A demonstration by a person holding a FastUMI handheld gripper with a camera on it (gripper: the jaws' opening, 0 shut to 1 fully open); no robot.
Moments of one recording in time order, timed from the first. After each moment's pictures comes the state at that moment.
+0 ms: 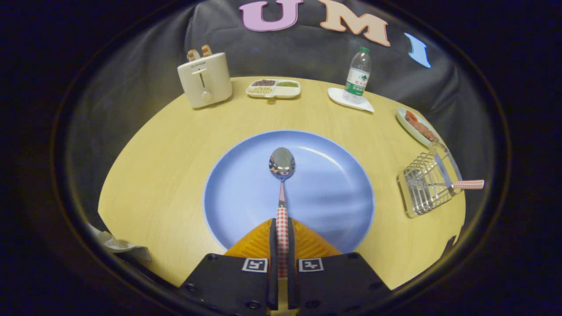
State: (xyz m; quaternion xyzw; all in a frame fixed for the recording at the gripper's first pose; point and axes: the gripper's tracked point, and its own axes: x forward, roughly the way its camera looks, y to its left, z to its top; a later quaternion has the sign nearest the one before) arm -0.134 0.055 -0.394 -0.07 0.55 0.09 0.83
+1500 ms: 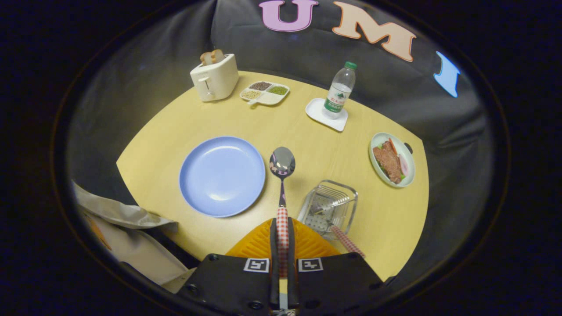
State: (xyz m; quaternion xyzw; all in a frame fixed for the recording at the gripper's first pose) arm -0.072 -0.117 -0.274 -0.16 0.59 0.23 0.76
